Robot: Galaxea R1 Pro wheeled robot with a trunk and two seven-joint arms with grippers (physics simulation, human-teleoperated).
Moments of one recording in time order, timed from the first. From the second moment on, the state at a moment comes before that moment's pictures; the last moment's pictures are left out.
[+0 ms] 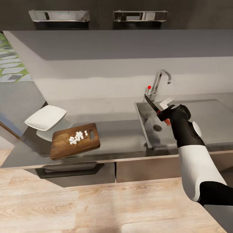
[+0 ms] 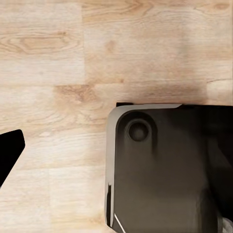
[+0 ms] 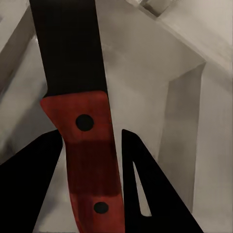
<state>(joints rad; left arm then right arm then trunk) -0.12 0.13 -0.05 0.08 0.24 -0.83 -0.25 -1.14 -0.02 -0.07 -1.11 0.96 0.75 0.66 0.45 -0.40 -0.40</state>
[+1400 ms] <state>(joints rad) -0.12 0.13 -0.05 0.08 0.24 -0.83 -0.25 -1.14 -0.05 -0.33 -0.76 0.97 0.71 0.66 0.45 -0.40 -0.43</state>
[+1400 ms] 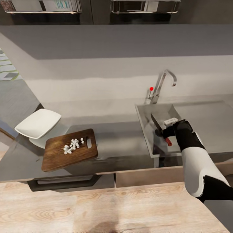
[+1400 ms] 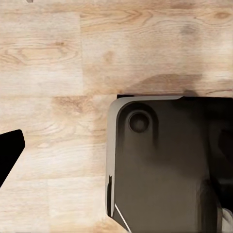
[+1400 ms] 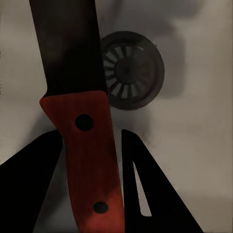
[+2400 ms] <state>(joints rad) -0.12 0.13 -0.05 0.08 0.24 -0.83 -0.25 -1.14 -0.06 -0.33 -0.74 0.97 0.69 0.66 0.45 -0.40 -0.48</state>
